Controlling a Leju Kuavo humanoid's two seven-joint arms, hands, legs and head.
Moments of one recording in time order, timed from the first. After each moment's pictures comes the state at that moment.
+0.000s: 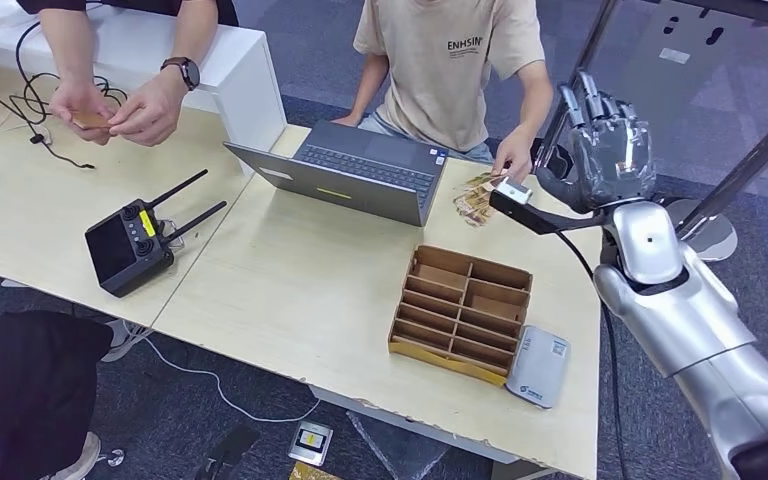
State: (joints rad) left arm -0.18 0.00 -0.80 -0.20 0.23 0.44 0.10; right arm -0.88 -0.37 0.66 -0.92 1.08 -0.42 0.08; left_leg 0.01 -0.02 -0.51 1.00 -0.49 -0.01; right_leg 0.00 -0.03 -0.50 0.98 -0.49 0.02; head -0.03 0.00
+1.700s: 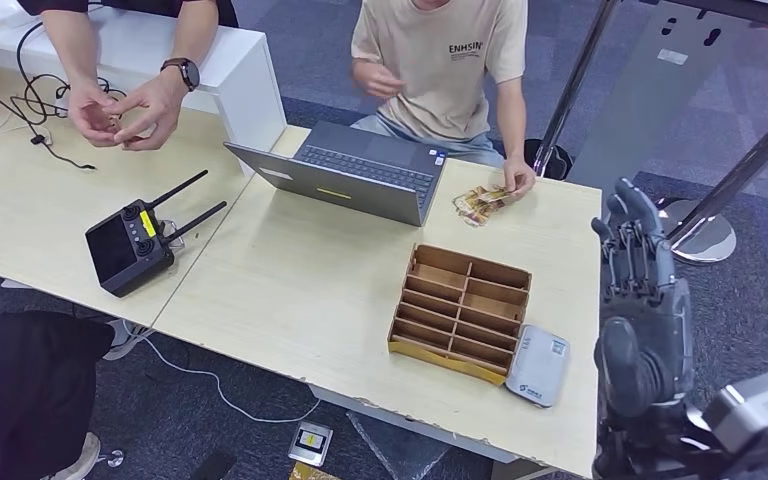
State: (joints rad) left arm -0.10 0.04 -0.80 -0.20 0.29 0.51 0.07; right arm -0.08 -0.26 0.37 -2.08 0.01 -0.33 -0.16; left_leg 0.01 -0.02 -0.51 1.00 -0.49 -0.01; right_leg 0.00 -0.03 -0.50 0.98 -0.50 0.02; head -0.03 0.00
